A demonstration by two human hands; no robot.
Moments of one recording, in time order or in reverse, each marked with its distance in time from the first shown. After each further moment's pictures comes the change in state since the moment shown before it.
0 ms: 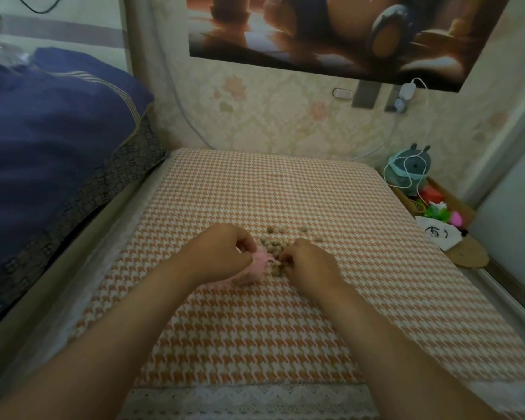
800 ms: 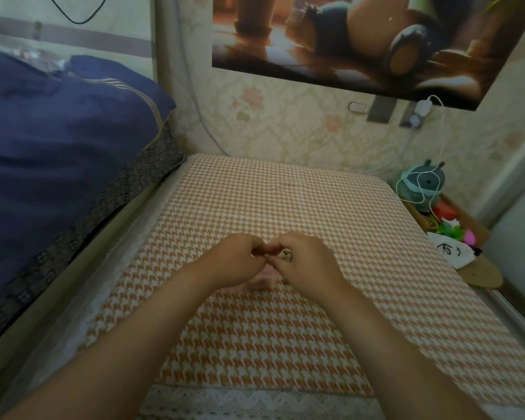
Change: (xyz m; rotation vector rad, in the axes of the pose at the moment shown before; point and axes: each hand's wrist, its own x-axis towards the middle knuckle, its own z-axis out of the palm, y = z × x) left_hand 0.000 -0.004 0.007 -0.128 0.005 -0.024; right_hand -0.010 -0.043 -0.041 0.369 0.160 -0.230
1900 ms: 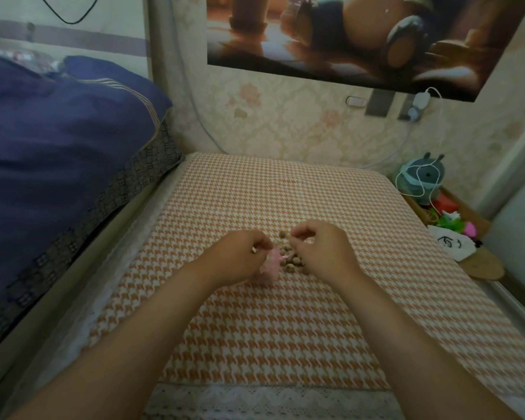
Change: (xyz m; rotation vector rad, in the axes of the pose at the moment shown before) left_hand 0.006 -0.008 0.005 0.037 0.045 0.047; right_hand 0.008 0.019 -0.010 0.077 0.122 0.334
